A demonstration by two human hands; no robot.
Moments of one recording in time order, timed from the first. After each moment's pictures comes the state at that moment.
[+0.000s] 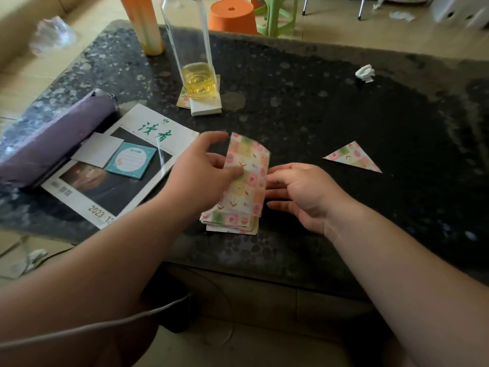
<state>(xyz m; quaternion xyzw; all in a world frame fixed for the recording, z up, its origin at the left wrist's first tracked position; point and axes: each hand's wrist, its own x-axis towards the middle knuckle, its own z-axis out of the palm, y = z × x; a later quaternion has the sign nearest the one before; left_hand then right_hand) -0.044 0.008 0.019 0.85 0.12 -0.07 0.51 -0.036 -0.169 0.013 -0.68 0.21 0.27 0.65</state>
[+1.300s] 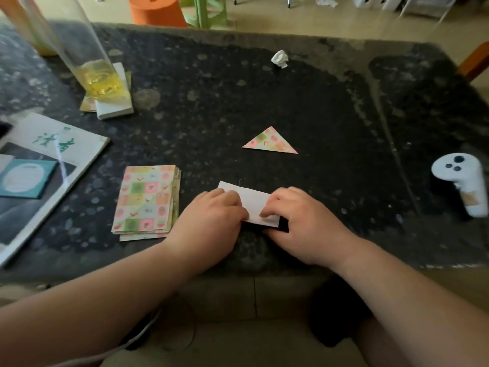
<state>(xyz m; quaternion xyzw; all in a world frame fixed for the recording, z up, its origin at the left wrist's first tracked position) -0.083 -0.108 -0.040 0.92 -0.35 0.02 0.18 -0.110 -0.320 -0.026 -0.96 -0.16 0.09 0.23</state>
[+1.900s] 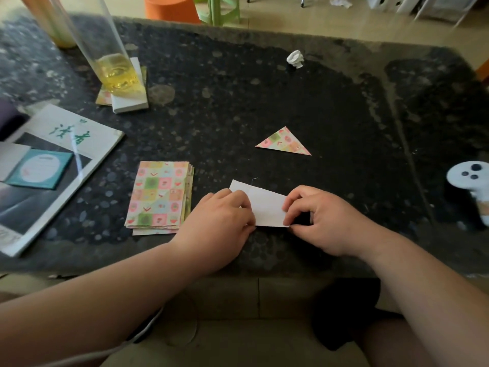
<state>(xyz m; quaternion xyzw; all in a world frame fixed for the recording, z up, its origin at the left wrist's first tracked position) -0.089 -0.099 -0.031 0.93 -0.29 -0.09 0.20 -0.096 -0.333 -0.011 -0.94 -0.08 0.22 0.26</state>
